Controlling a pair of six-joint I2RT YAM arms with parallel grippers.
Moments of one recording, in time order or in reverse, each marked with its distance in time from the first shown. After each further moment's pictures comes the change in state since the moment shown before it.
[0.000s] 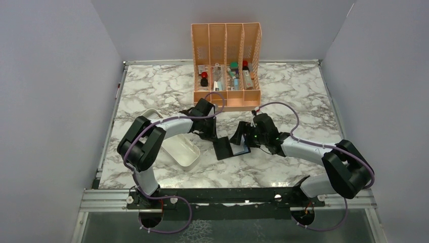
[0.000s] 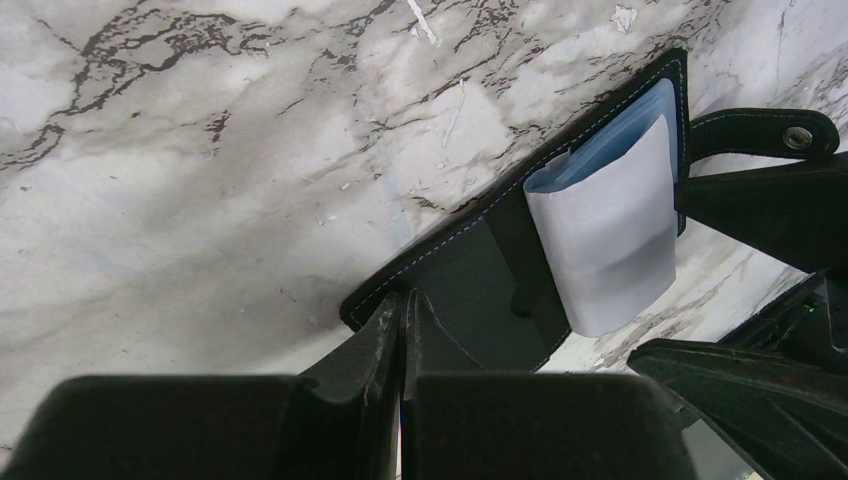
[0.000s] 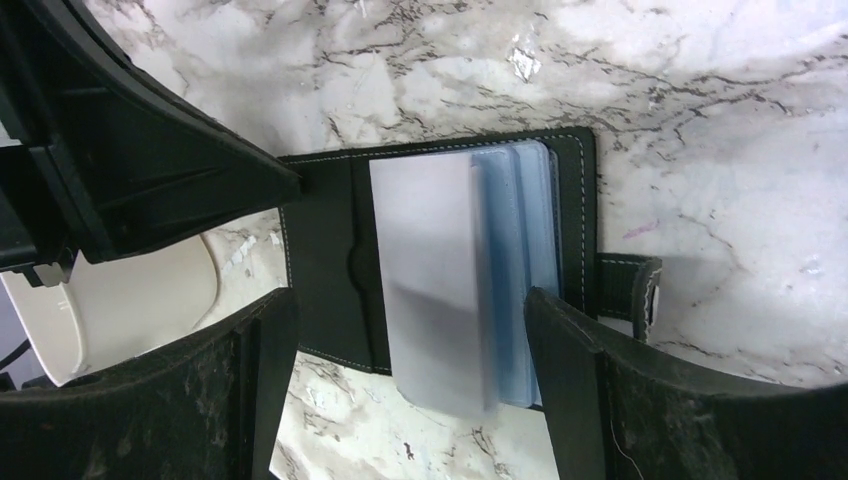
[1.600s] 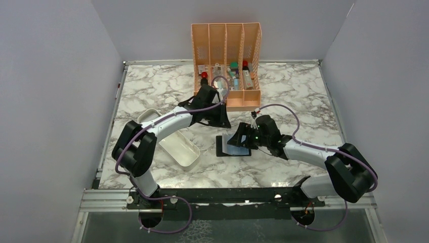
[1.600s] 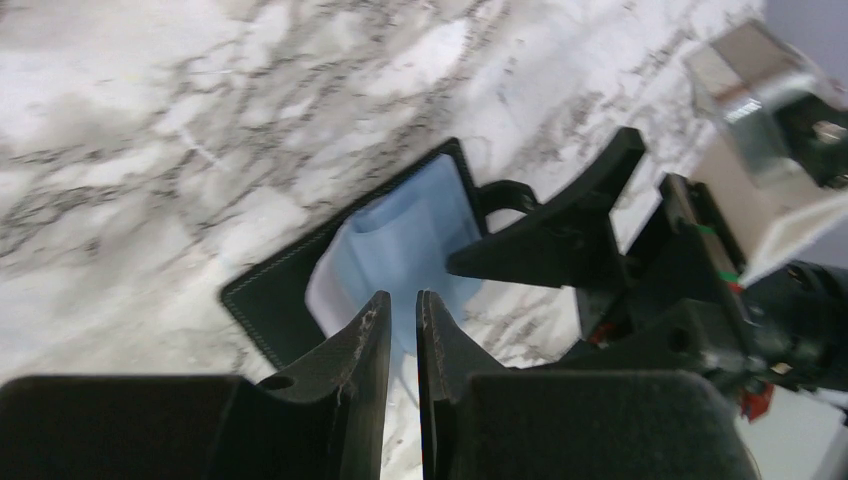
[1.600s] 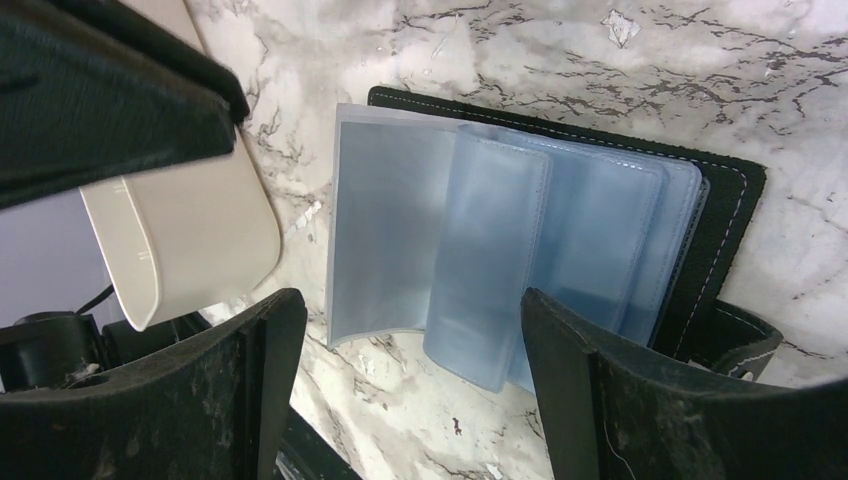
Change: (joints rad) left arm -0.014 -0.078 0.174 -0.016 0.098 -0.006; right arm 0.000 -0.039 -0.047 0.087 -0.120 0.051
